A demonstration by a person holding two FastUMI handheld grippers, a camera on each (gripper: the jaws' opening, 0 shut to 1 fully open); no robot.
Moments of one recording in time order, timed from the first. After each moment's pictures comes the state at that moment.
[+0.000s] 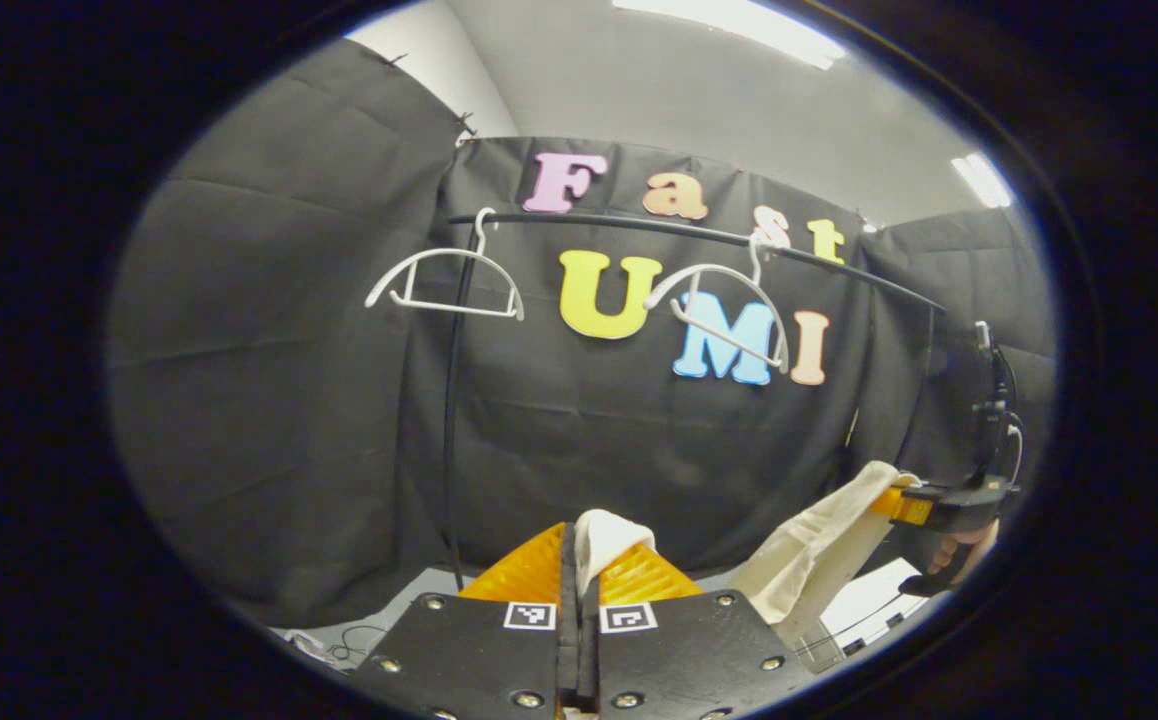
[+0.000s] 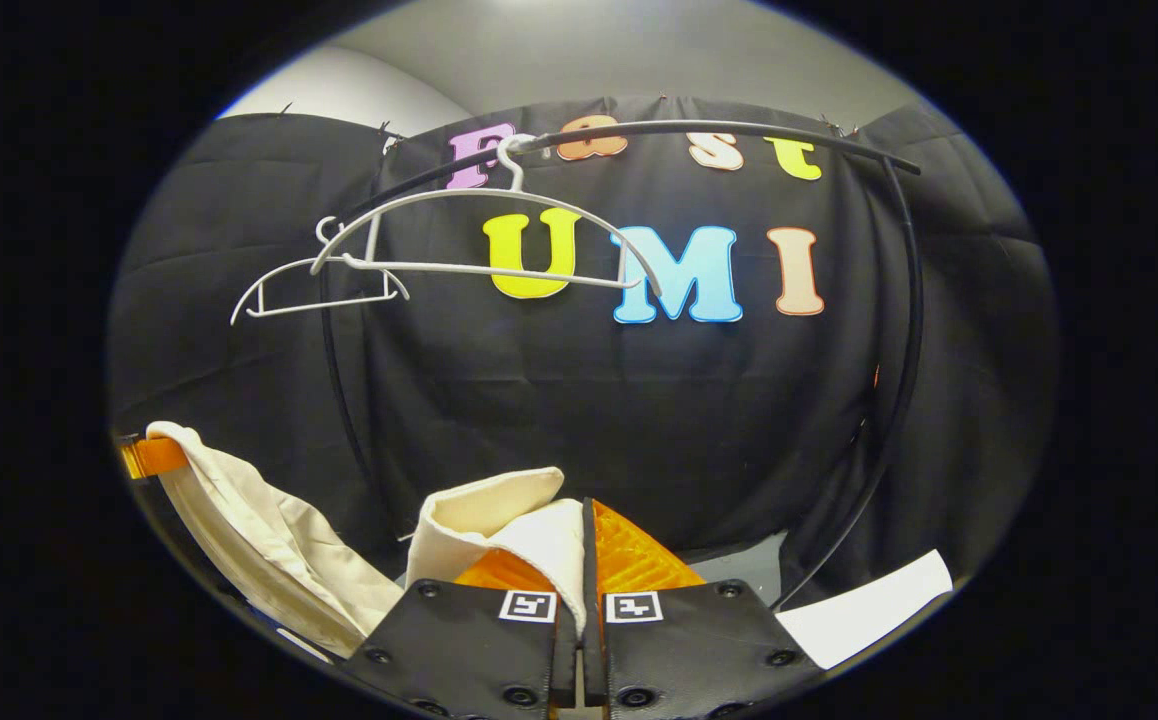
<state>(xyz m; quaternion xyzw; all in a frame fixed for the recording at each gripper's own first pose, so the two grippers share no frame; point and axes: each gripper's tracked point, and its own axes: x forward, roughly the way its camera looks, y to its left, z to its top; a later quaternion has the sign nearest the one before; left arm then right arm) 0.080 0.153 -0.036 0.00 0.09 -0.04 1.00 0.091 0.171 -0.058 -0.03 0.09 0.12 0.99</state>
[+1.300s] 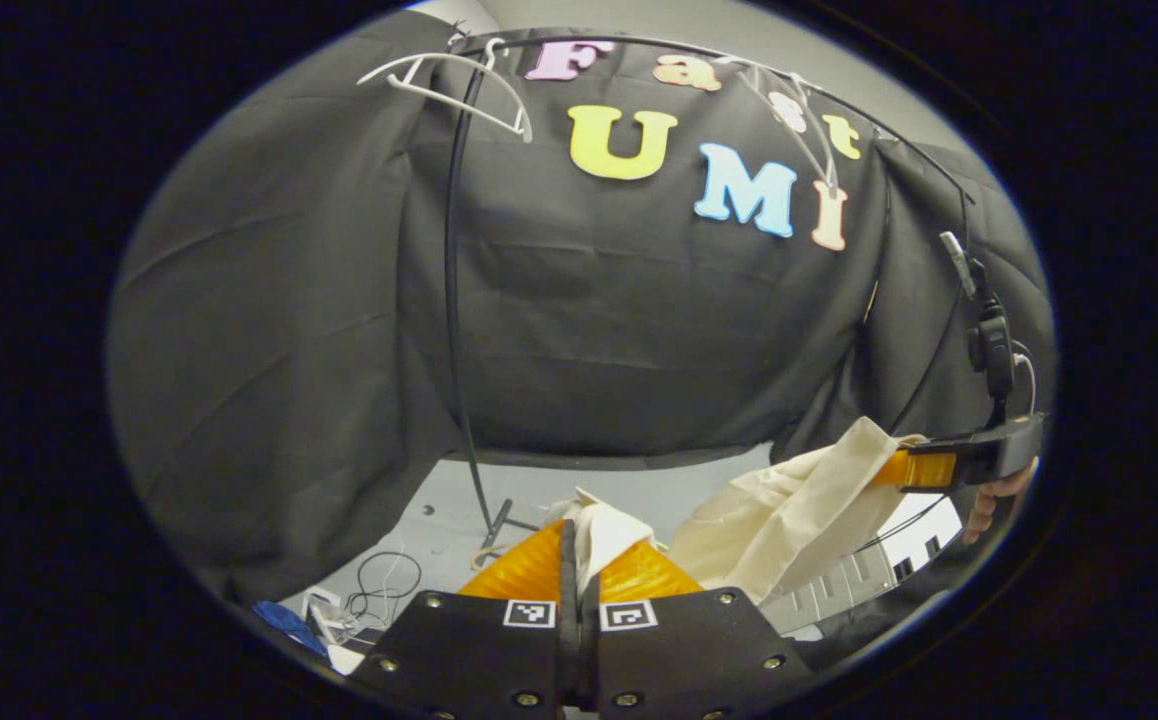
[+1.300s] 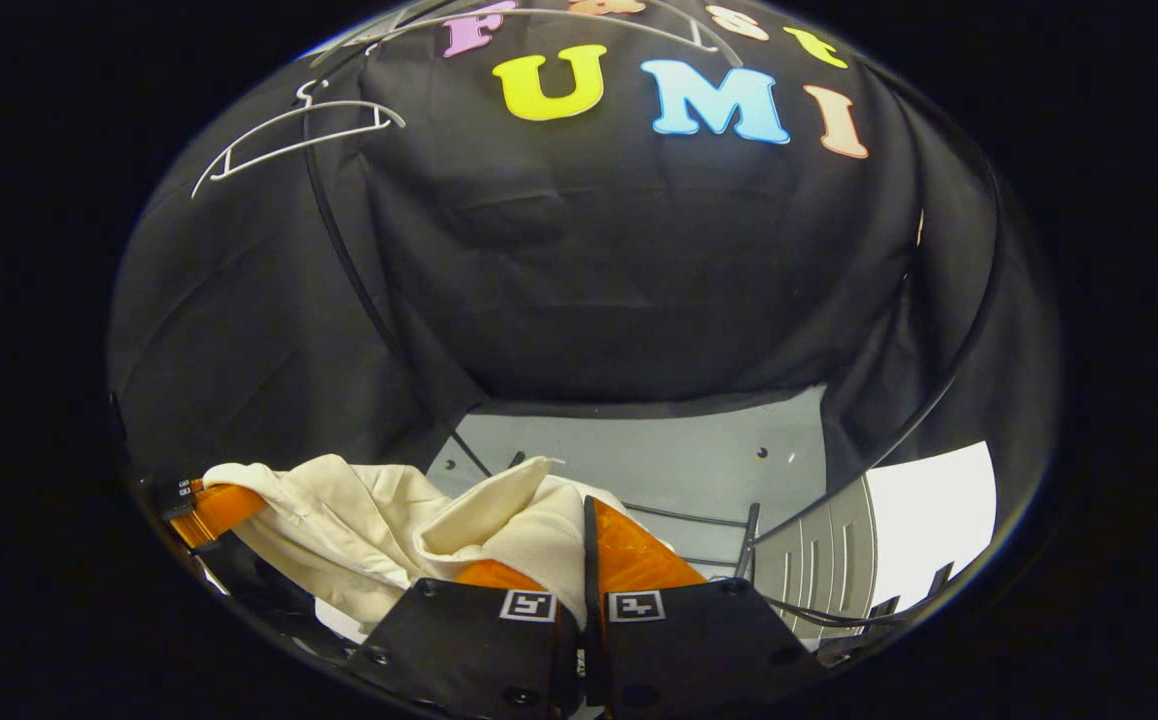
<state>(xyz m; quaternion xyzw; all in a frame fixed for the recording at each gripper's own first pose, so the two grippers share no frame) 0.126 0.193 -0.266 0.01 0.29 -0.03 0.96 0.070 0.255 -0.248 -0.03 0.35 0.13 0.93</state>
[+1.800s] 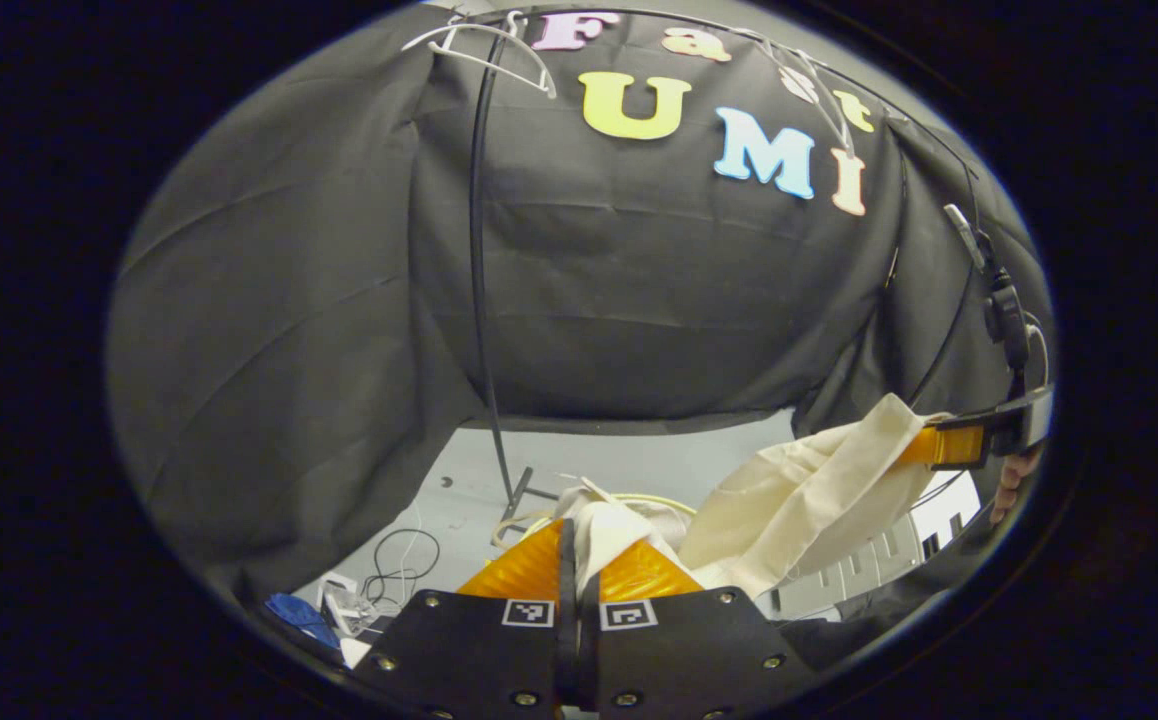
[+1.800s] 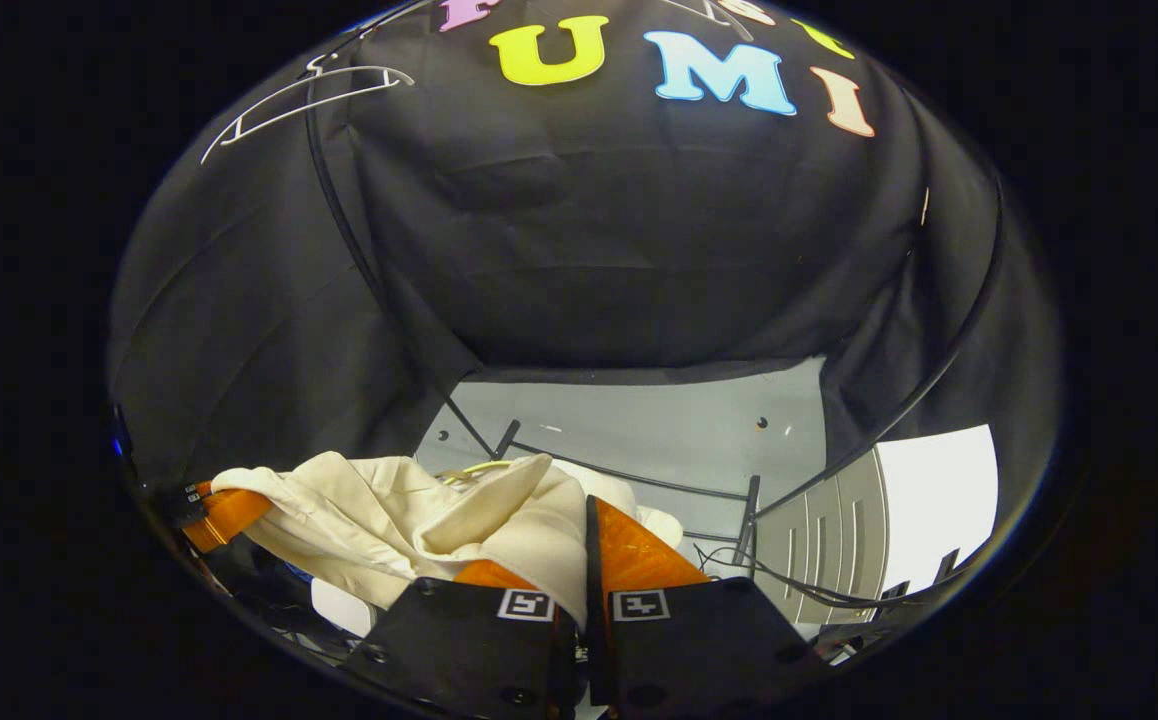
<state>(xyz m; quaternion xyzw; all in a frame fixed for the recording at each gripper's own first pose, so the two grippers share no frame) 0.128 0.226 -0.313 0.03 0.34 -0.01 0.94 0.066 0.265 -0.280 -0.03 0.39 0.12 0.91</state>
